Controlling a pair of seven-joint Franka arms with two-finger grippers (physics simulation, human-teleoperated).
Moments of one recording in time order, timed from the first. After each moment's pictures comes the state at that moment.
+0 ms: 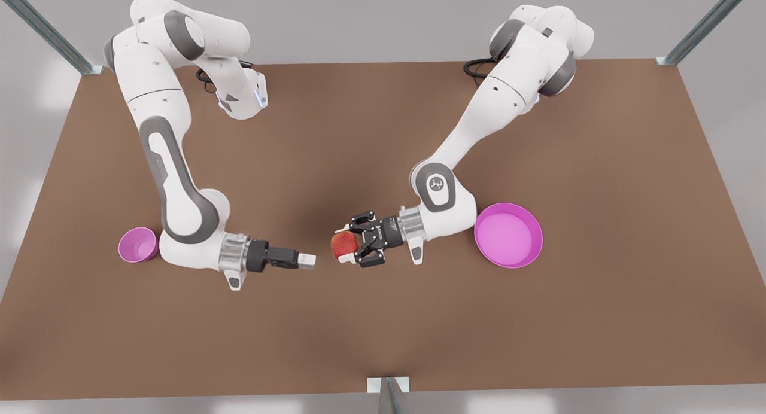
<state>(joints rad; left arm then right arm) -0.49 0.83 -0.26 -1.18 -1.69 2.51 -0.77 -0.07 0.63 0.38 -1.52 1.36 2.06 -0.43</state>
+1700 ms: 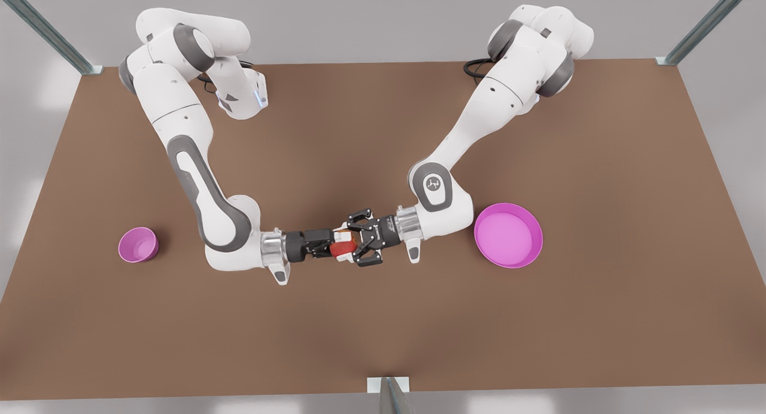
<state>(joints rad) -0.50 0.84 -0.26 -1.18 -1.69 2.51 -0.91 -0.02 0.74 0.44 -1.49 1.44 1.94 -0.64</state>
